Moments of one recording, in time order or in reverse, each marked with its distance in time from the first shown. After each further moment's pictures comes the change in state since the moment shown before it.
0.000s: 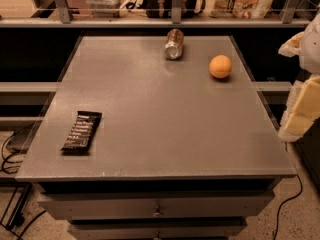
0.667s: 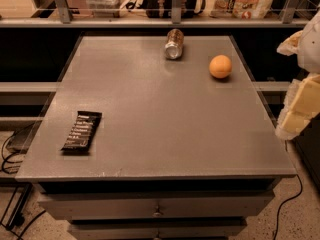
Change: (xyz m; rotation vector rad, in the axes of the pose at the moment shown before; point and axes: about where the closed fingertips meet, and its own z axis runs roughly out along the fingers) arm -0.003 -0.003 0.002 0.006 -0.018 0.005
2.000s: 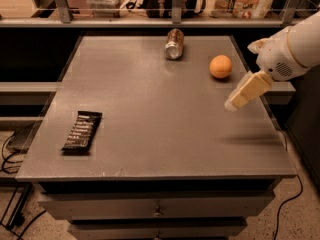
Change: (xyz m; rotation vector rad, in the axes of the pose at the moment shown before) arm -0.038 -0.094 0.093 0.113 -0.362 0.146
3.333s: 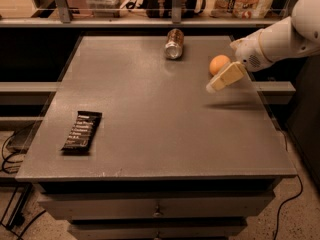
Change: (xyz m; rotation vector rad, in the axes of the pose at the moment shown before) arm -0.011 -0.068 0.087 -0.028 -0.127 0.081
